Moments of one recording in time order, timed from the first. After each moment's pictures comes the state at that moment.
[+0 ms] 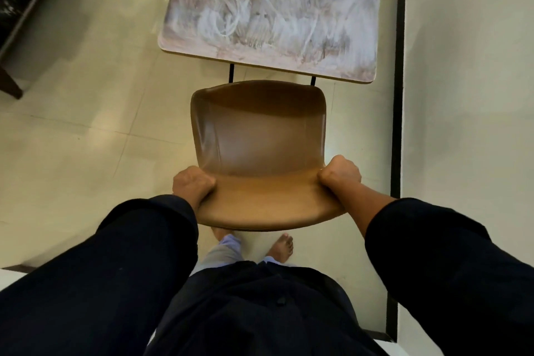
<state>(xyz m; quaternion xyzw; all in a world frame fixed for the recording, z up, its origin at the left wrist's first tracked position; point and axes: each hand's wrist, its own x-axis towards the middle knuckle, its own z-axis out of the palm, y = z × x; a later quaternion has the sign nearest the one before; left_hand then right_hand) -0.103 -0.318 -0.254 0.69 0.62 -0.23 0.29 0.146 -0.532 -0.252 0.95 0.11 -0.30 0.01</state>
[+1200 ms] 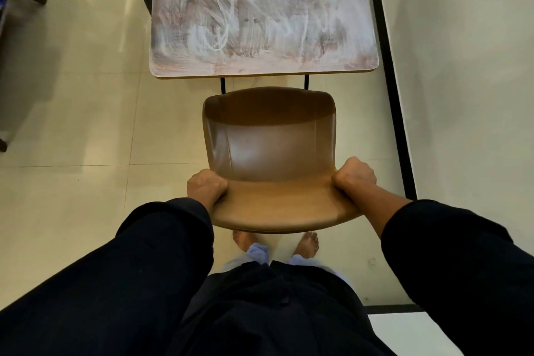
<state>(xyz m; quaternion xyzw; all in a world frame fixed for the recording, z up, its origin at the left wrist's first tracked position) -0.087 -0.227 -0.267 0.75 0.52 -0.33 0.24 0.105 -0.489 -0.259 0.96 -0.01 -0.29 0.00</state>
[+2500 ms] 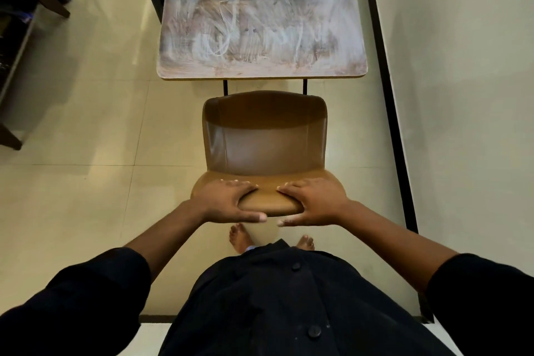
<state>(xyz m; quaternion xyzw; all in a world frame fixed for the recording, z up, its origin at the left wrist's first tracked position) -0.123 -0.296 -0.186 0.92 0.06 -0.35 0.18 0.033 -0.515 -0.180 0.77 0.55 -0.32 0.05</state>
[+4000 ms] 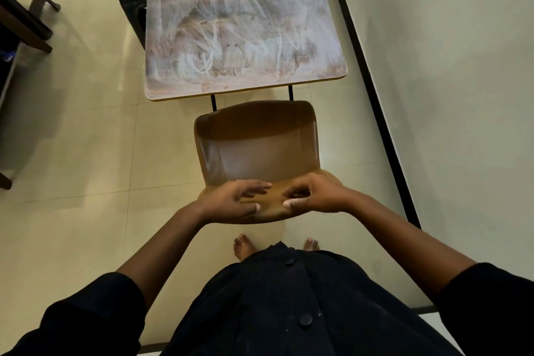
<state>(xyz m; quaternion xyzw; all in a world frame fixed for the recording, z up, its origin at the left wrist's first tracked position) -0.103 -0.293 -0.161 0.83 0.08 -0.29 0.47 0.043 -0.519 -0.167 0.78 0.37 -0.46 -0.22</state>
